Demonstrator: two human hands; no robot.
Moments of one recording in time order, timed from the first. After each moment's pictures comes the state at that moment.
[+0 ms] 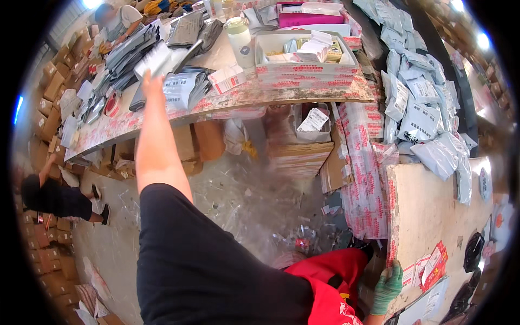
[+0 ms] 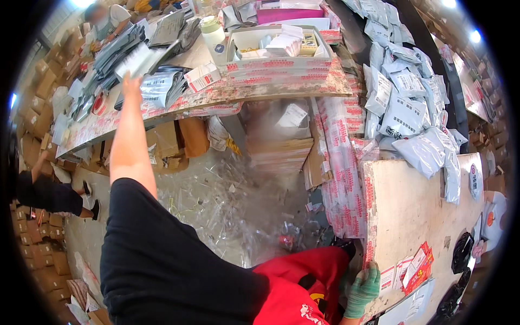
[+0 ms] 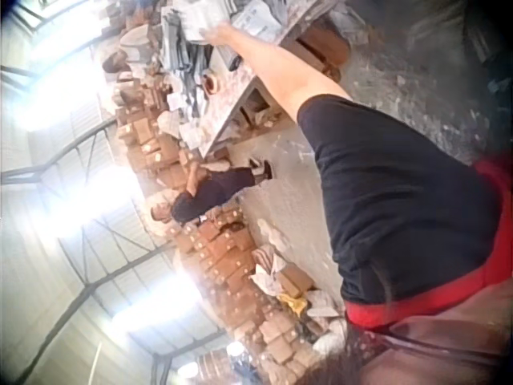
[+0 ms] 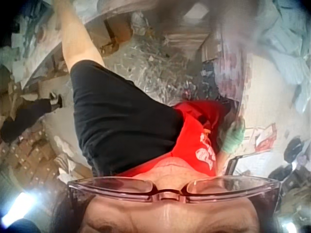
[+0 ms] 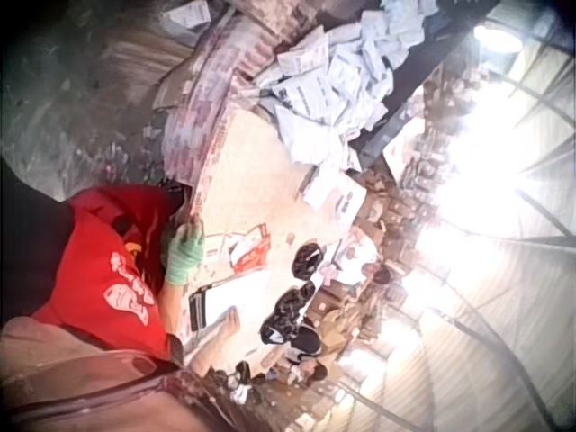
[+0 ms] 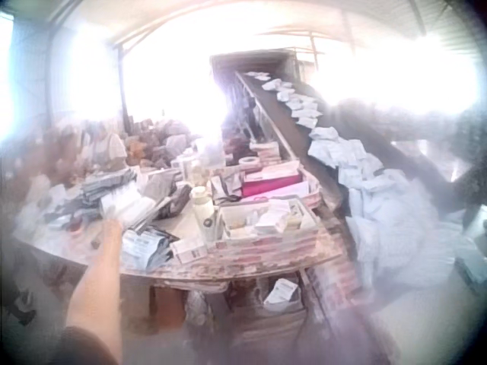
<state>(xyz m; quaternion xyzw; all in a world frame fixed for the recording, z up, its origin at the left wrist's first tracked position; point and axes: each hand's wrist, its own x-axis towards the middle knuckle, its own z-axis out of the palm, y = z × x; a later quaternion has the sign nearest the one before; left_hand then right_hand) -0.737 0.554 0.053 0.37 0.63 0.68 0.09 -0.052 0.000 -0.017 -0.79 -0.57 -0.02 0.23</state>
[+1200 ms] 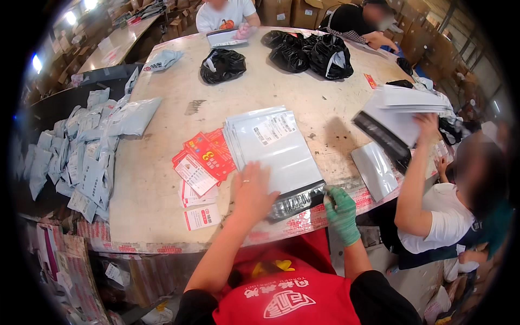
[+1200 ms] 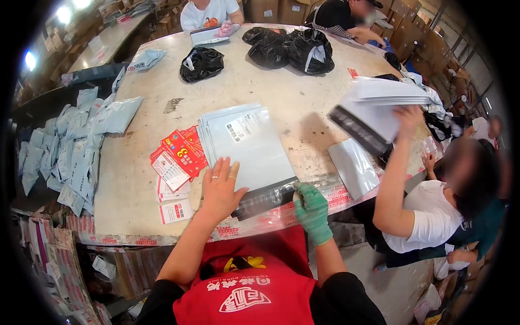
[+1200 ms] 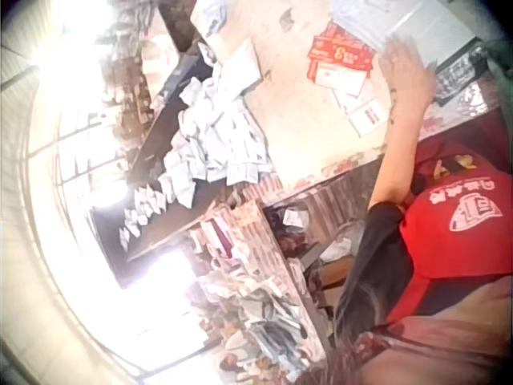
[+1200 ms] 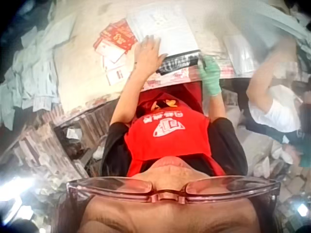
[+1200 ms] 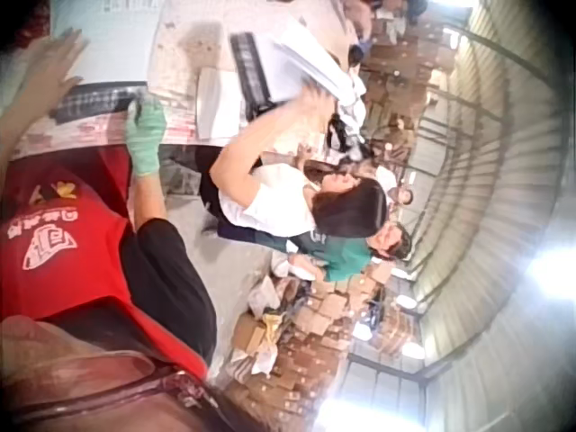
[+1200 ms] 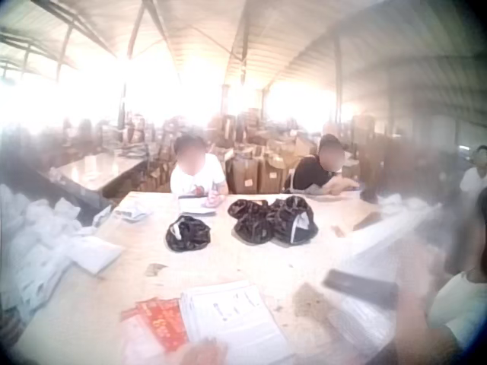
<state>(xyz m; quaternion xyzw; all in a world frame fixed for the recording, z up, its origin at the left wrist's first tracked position) 0.017 -0.050 0.008 0.95 -0.22 0.08 0.22 -0.052 -0.289 0.016 -0.92 -0.02 -0.21 0.34</state>
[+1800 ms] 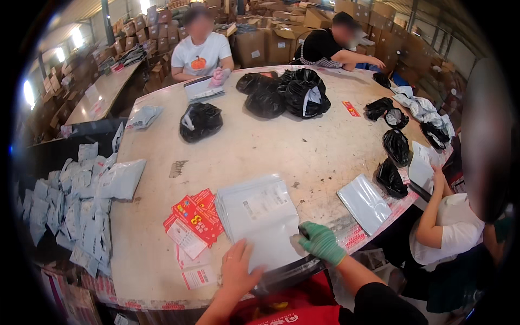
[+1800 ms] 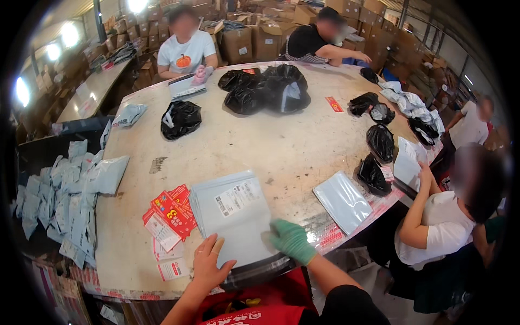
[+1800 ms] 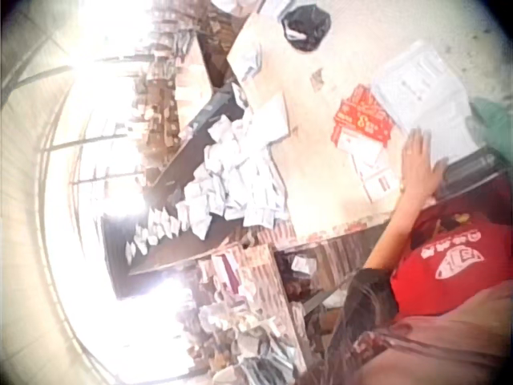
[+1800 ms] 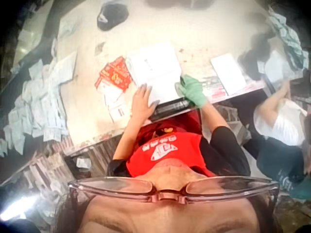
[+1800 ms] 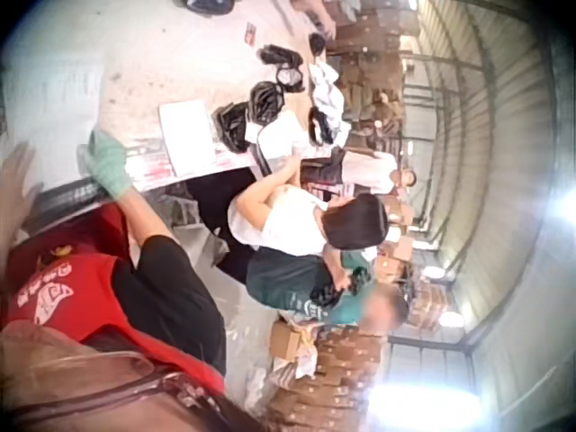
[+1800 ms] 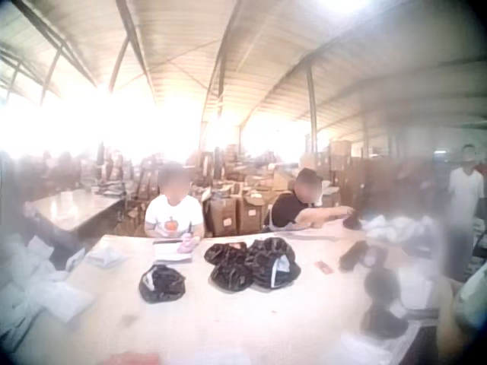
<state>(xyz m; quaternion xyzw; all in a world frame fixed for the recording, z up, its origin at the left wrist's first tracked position) -0.008 -0.024 0.001 0.91 -0.23 0.07 0.32 0.010 -0.293 0.019 -0.95 -0.01 0.03 0.30</state>
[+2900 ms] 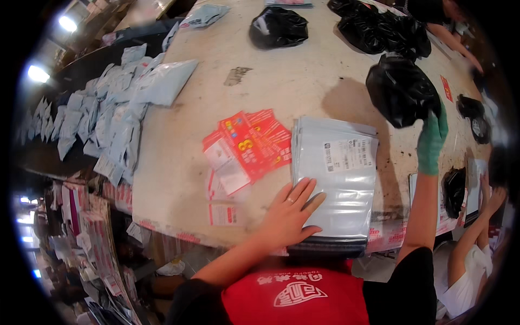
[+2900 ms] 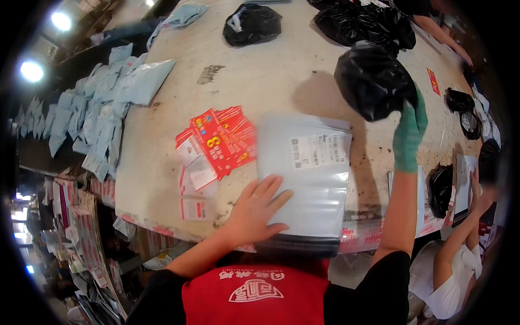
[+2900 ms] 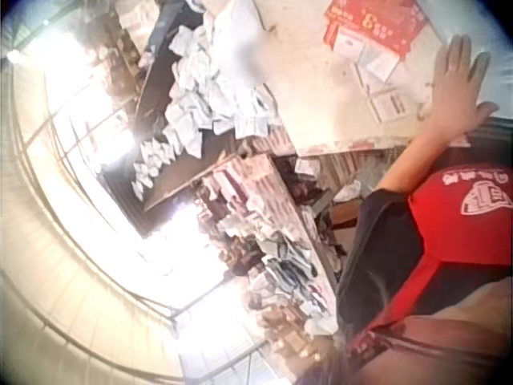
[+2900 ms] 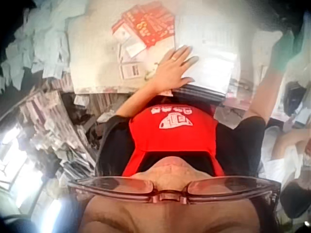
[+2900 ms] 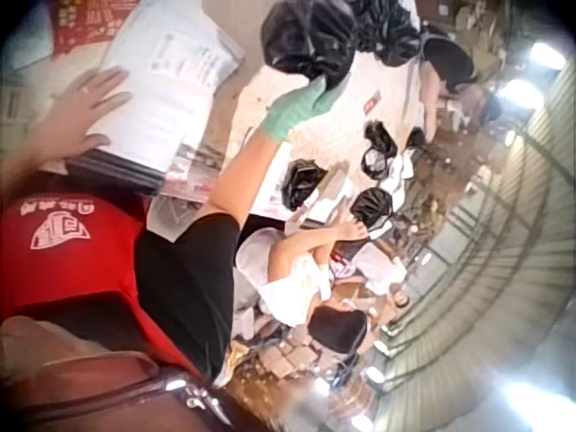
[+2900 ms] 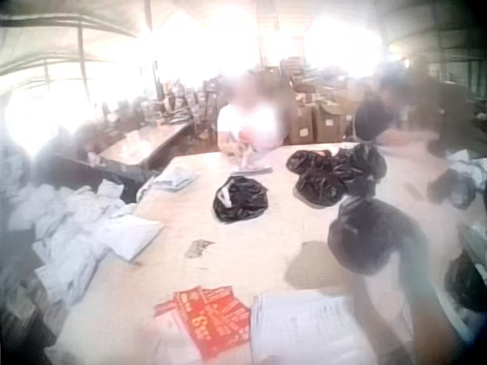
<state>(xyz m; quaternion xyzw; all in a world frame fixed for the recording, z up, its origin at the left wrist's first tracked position) 0.015 -0.049 0.025 0.93 -0.27 -0.04 0.26 0.202 -0.386 0.051 -0.72 -0.06 -0.32 0.62</state>
